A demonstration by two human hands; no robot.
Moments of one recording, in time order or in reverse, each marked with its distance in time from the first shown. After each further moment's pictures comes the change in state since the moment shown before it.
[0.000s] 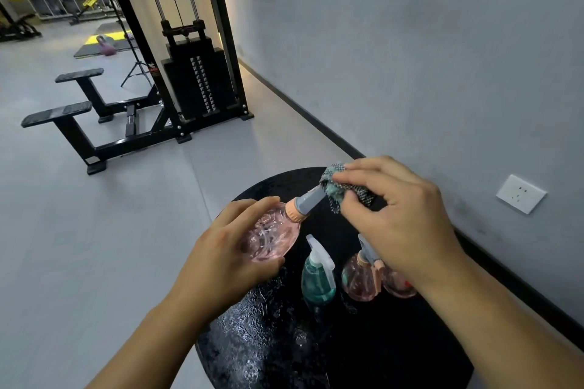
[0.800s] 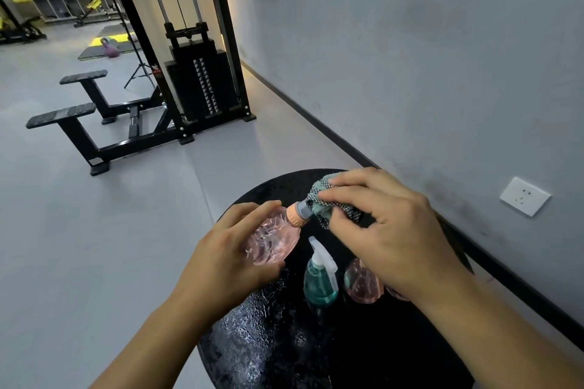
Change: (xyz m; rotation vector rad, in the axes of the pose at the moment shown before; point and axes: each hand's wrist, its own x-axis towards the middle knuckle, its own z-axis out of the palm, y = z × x) left_hand -0.001 -0.003 0.000 0.045 -0.027 -0.020; right_hand -0.006 -0.006 0.006 -0.018 -0.025 -0.136
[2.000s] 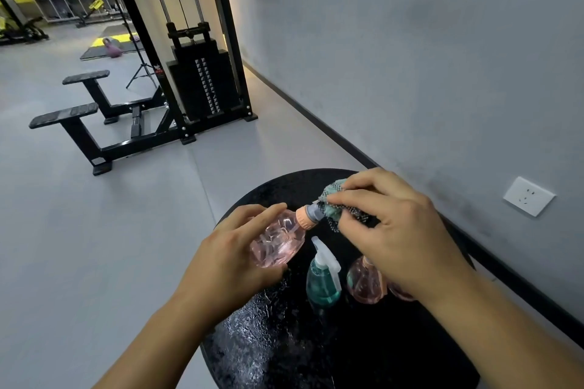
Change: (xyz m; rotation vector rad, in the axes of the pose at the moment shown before) left_hand -0.002 0.000 -0.003 0.074 -0.030 0.010; right_hand -0.003 0.009 0.000 -0.074 -0.071 0.018
